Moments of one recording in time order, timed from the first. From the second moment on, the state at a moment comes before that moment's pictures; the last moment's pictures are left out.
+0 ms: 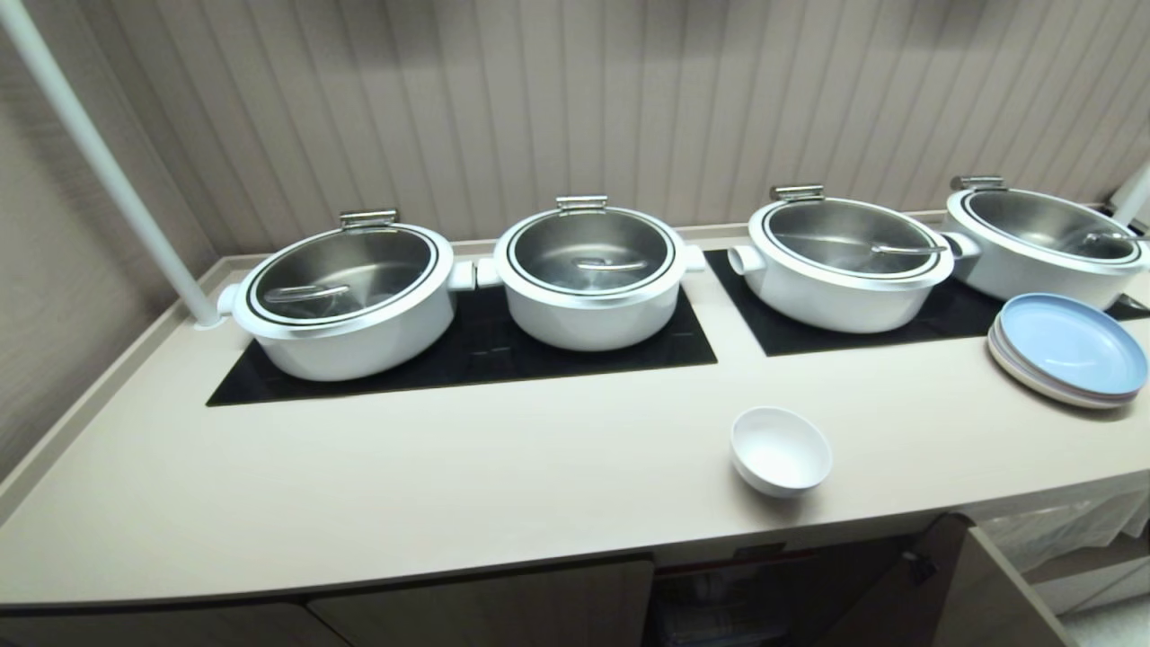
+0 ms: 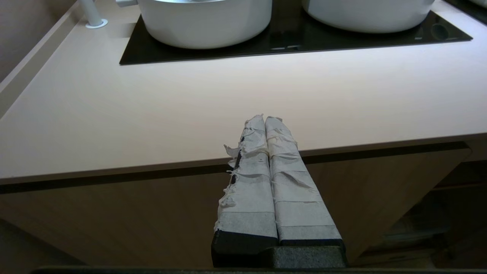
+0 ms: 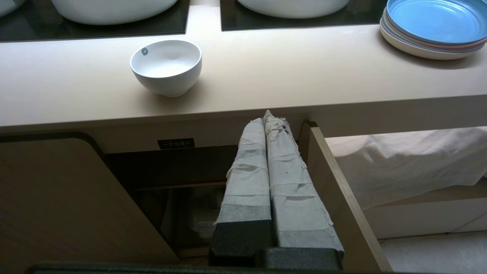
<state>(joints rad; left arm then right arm) 0.00 0.00 0.00 0.00 0.00 0.00 0.00 0.00 0.00 0.00 0.01 -0.01</state>
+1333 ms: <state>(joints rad) 0.00 0.00 0.00 0.00 0.00 0.00 0.00 0.00 0.00 0.00 0.01 -0.01</state>
